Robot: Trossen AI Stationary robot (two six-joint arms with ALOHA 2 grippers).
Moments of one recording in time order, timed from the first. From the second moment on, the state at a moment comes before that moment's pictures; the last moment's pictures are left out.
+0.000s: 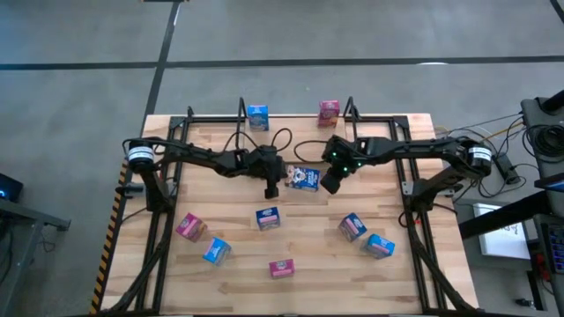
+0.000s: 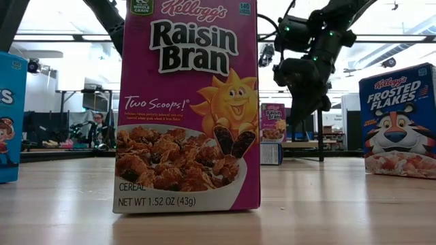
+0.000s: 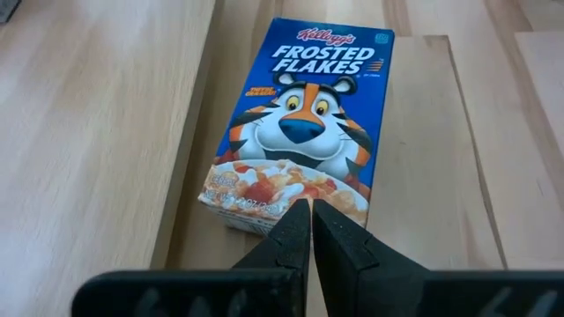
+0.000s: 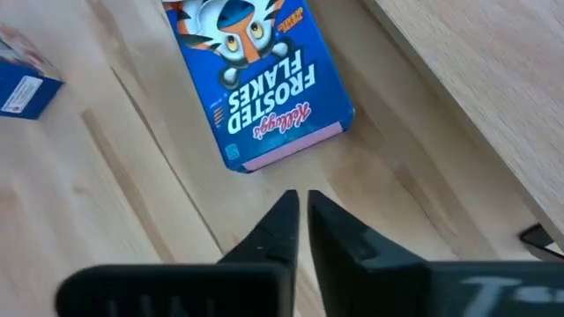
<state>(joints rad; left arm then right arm) 0.23 1.79 0.92 0.16 0.04 0.19 -0.31 1.45 0.92 -0.56 -0.13 0.35</state>
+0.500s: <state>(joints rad) 0.19 1.63 0.92 0.07 0.04 0.18 -0.14 1.45 0.98 -0.57 -0.01 0.48</state>
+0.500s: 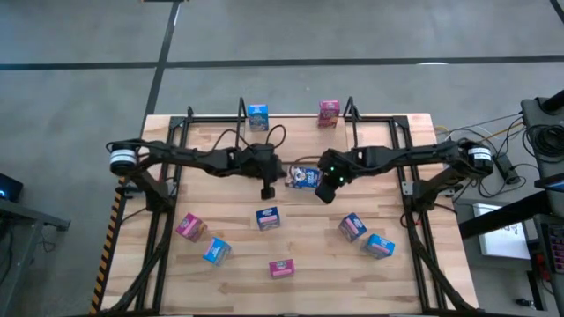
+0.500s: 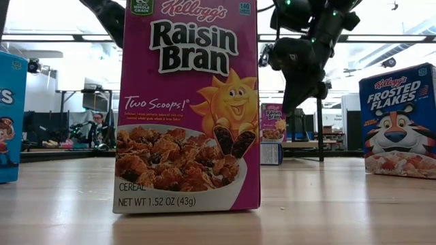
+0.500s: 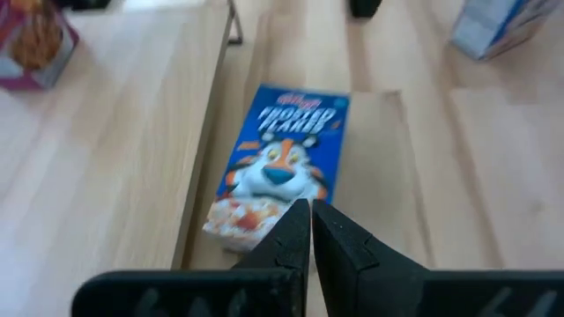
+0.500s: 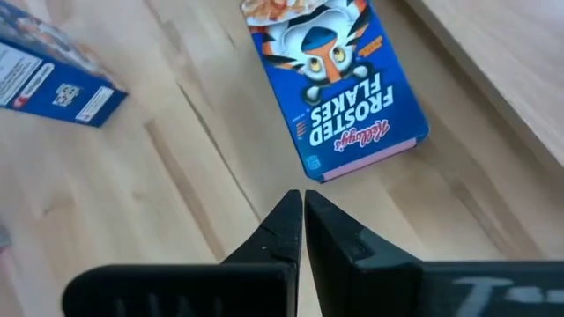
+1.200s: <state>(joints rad) 0.01 1.21 0.91 -0.04 -0.02 0.17 -0.04 1.60 0.97 -0.40 0.29 0.46</state>
